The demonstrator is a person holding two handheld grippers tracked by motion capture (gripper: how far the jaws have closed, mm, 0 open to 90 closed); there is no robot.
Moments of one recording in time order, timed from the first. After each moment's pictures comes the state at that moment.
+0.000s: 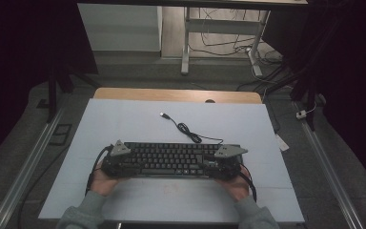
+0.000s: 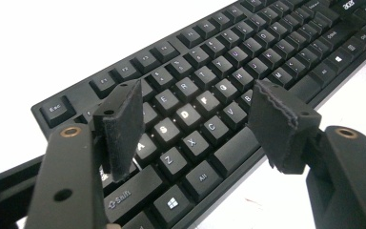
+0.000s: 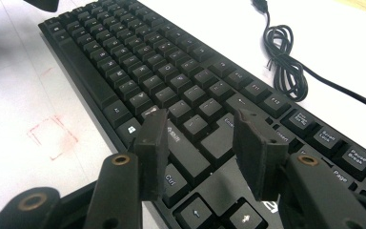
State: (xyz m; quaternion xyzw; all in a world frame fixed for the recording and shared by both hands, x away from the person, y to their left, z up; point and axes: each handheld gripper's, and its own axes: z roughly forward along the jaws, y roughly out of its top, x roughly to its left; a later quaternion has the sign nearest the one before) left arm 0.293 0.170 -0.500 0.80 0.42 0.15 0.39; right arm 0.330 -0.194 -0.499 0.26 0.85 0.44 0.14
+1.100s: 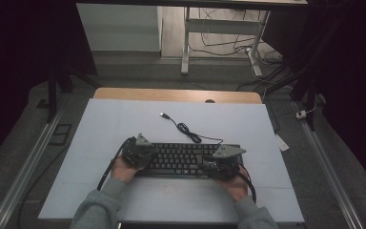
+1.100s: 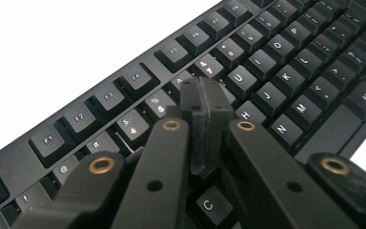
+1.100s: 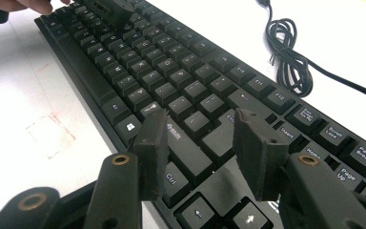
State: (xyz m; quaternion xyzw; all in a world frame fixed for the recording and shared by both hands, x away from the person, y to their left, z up) left arm 0.340 0.127 -0.515 0.84 0.41 0.13 0.34; right arm 0.331 -0.192 -0.503 0.27 0.85 0.44 0.14
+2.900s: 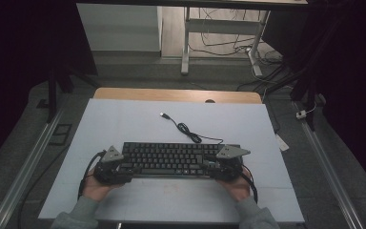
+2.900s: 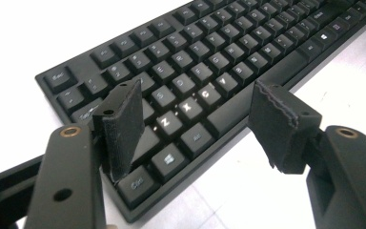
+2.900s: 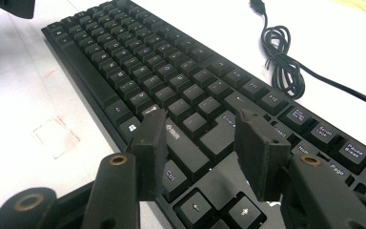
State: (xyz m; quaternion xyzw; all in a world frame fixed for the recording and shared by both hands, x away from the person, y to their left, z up) left arm 0.270 0.191 -0.502 0.80 0.43 0.14 0.39; right arm 0.328 -0.200 -0.500 0.27 0.84 0.45 0.14
